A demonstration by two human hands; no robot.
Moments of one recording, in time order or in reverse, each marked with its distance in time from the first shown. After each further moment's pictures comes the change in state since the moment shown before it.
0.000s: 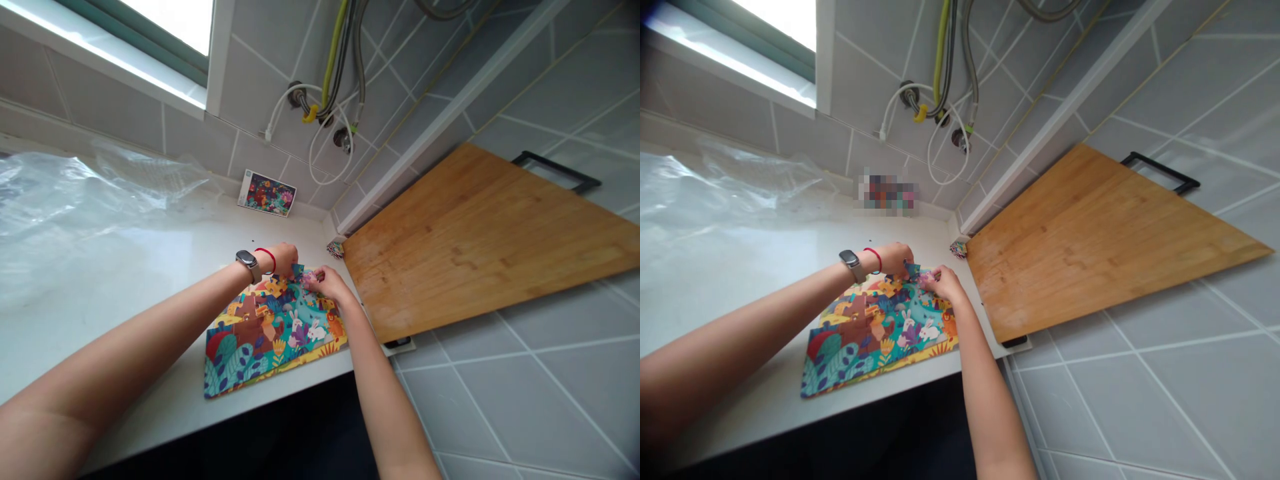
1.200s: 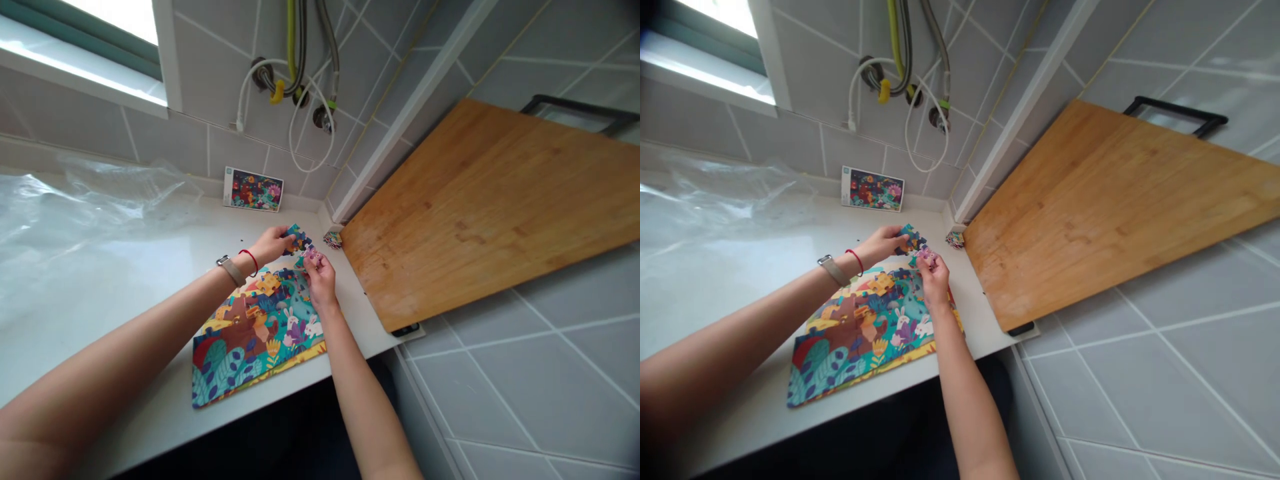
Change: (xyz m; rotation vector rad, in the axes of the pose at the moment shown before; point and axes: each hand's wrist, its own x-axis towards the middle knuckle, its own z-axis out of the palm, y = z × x) left_hand 0.012 0.009 0.016 -0.963 0.345 -0.063; right_hand -0.019 -0.020 0.050 0.945 0.266 -0.071
